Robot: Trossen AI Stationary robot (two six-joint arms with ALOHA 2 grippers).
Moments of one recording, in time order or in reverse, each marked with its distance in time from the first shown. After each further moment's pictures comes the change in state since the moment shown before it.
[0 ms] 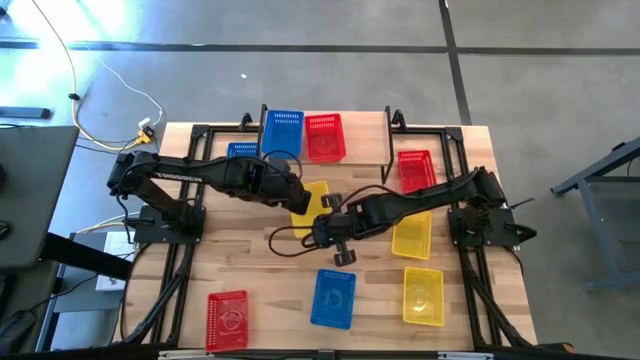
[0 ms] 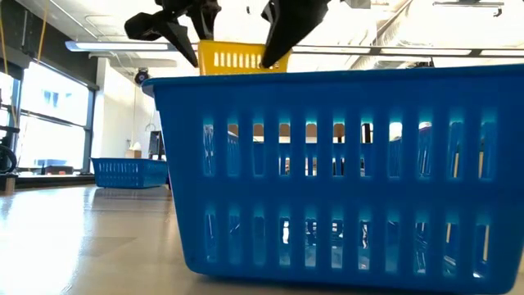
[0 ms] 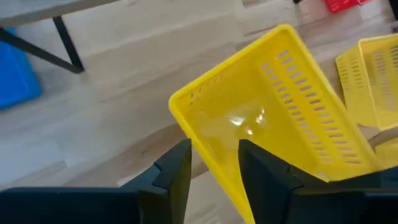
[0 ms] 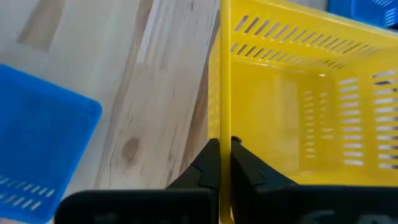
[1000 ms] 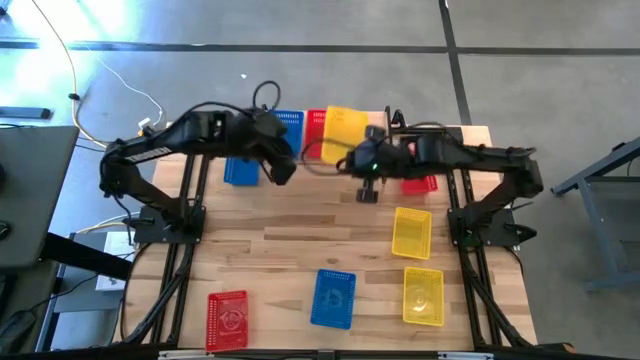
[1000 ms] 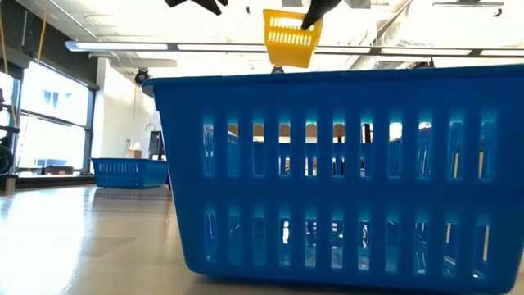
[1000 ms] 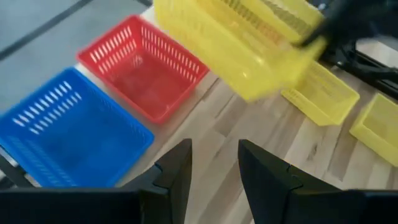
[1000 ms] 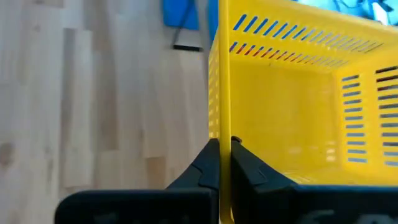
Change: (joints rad) left arm 0.216 -0.087 0.285 -0.001 0.065 0.812; right arm -0.249 -0.334 0.000 -0.129 0.160 -0.033
